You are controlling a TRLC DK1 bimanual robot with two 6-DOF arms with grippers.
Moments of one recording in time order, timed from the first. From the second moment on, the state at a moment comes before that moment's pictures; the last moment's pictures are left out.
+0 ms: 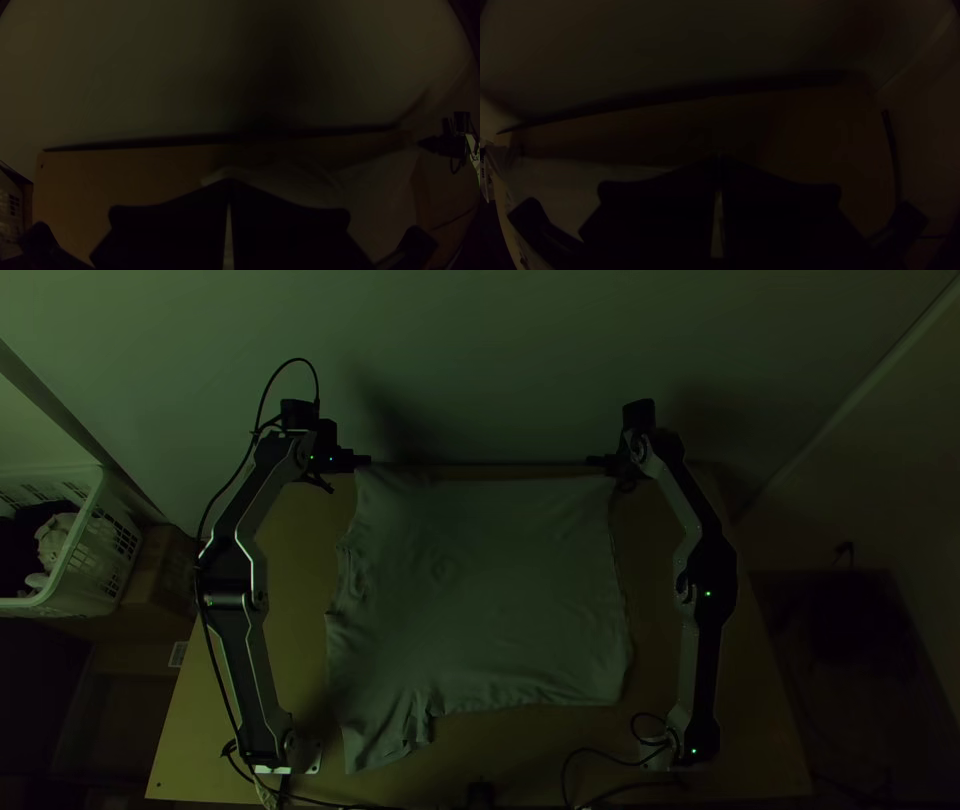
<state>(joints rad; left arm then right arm) -0.02 2.17 2.09 -0.64 0.19 0.00 0.13 2.35 2.25 -0.84 0.12 0.20</state>
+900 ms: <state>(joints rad) 0.00 1.64 1.41 -0.57 0.20 0.05 0.15 2.03 1.78 -0.83 0.12 0.13</state>
